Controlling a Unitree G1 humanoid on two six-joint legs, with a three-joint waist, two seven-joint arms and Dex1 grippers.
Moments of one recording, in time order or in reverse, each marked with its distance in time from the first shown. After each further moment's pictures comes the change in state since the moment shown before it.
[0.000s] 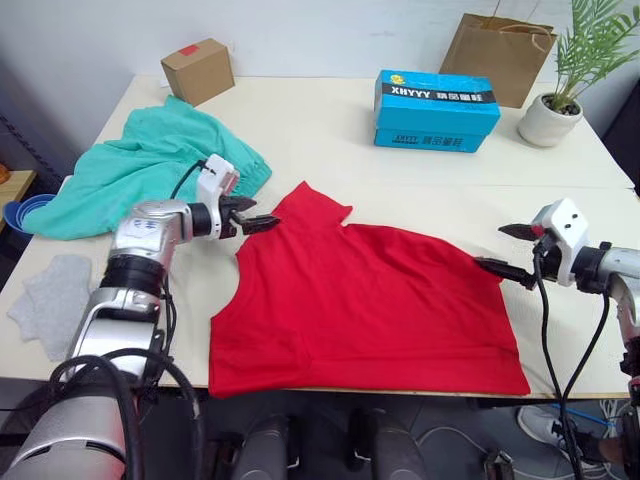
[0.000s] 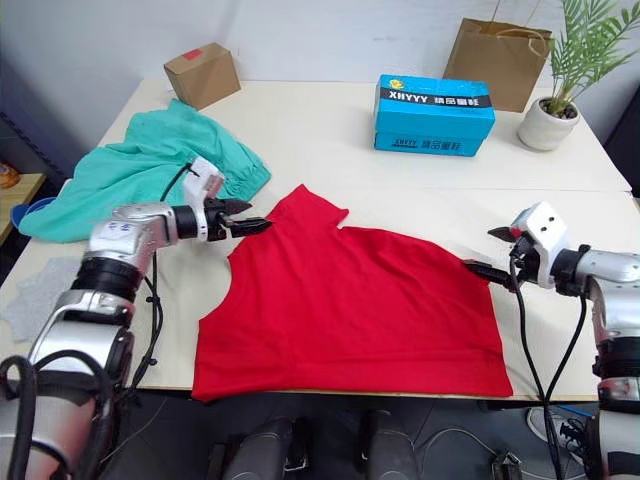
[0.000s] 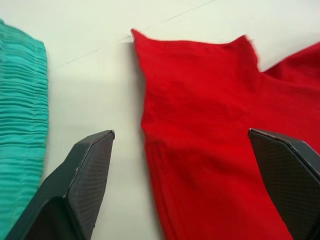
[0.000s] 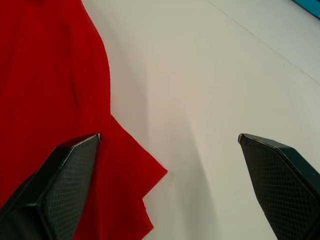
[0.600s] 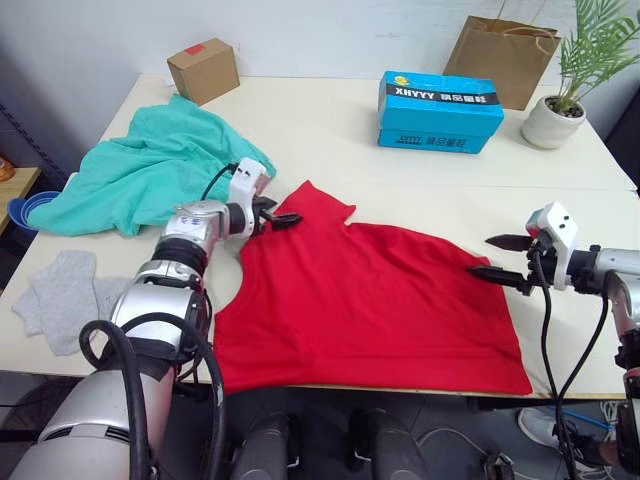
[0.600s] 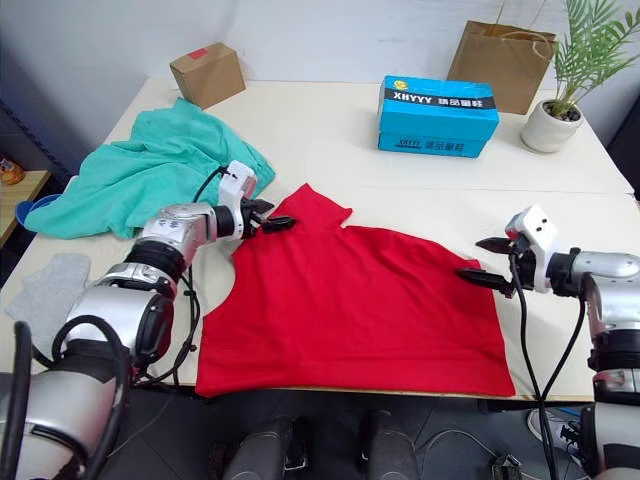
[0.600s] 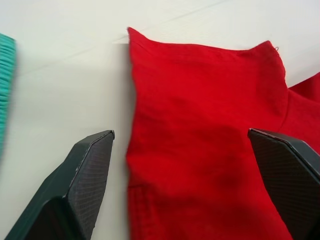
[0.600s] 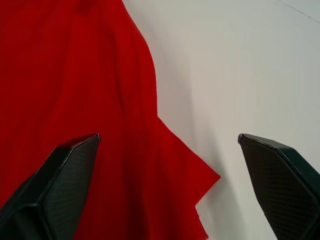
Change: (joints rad) left arm -0.130 -0.147 0.092 0.314 0.126 -0.163 0.107; right arm 0.008 -0.011 -0.002 -0.003 0.030 0.112 0.100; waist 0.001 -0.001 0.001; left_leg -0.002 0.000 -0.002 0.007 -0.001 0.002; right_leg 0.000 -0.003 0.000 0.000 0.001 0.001
